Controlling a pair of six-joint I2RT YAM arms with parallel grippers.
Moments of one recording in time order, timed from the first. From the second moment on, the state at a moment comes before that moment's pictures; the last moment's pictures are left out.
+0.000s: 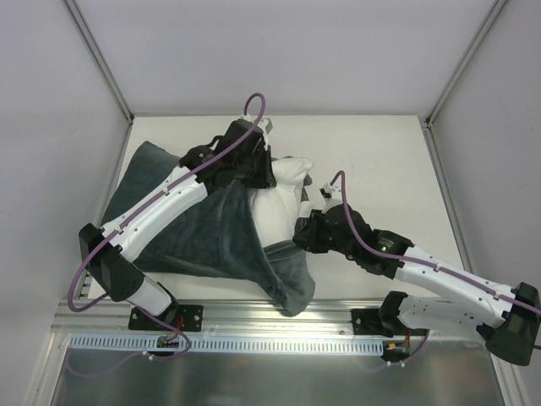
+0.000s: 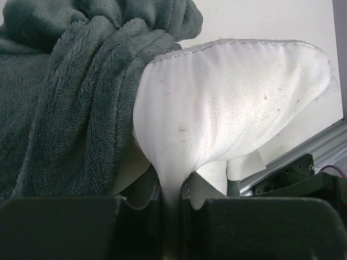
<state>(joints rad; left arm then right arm) -0.73 1.52 1.56 -0.78 0.01 -0.55 0.99 0.97 0.78 -0.42 0.14 0.82</state>
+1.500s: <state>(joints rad) -0.35 1.57 1.65 -0.77 0.38 -0.67 1.14 0.92 0.81 -0.71 0.46 0.79</state>
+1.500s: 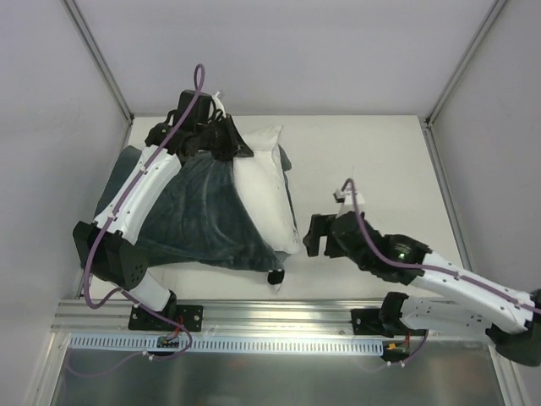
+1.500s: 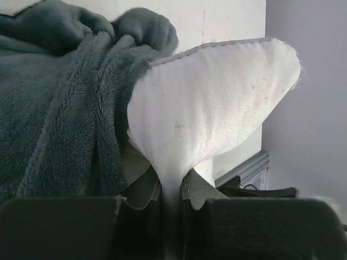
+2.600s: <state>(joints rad) -0.52 1.64 1.63 -0.73 0.34 -0.57 0.83 1.27 1.01 -0.31 -0.18 0.49</state>
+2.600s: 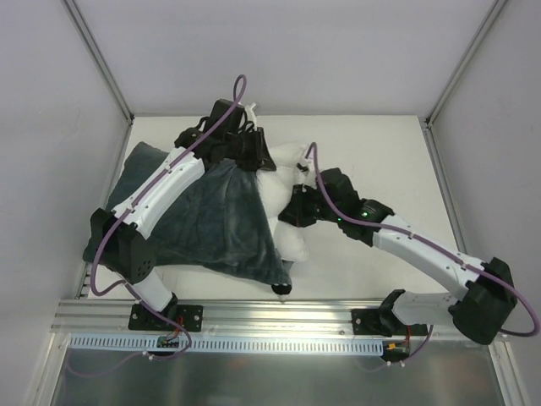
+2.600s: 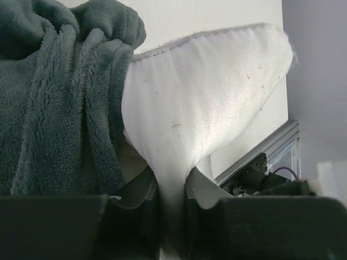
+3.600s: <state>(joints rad) -0.37 1.02 0.95 -0.79 -0.09 -0.60 -0.02 0.97 0.89 -0.64 -0.21 0.55</state>
